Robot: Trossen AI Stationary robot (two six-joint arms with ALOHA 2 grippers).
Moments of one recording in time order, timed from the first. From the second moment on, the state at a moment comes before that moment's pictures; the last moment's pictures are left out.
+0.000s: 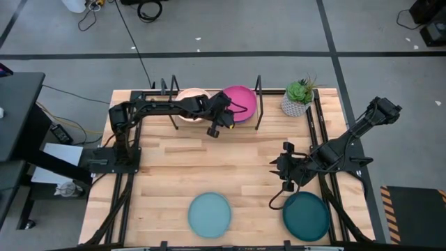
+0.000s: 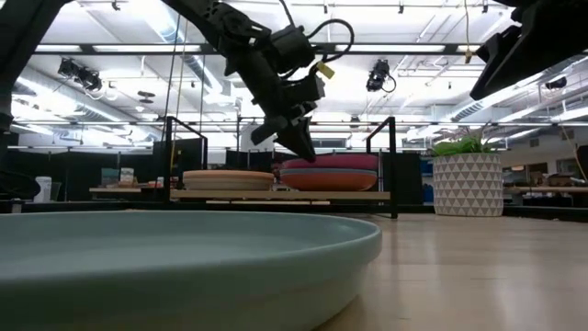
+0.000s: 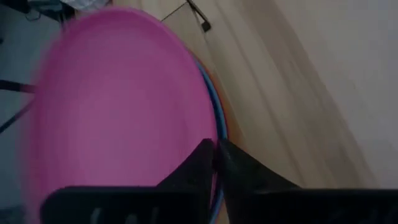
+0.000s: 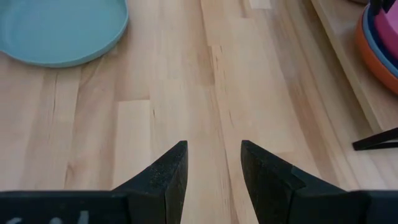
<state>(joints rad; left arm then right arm) 0.33 1.91 1.41 -0.37 -0.04 0.84 0.60 1.09 0.71 -0.58 0.55 0.50</state>
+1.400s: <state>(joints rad) -0.30 1.90 1.40 -0.73 0.03 -0.40 0.53 1.09 0.71 -0.48 0.52 0.18</state>
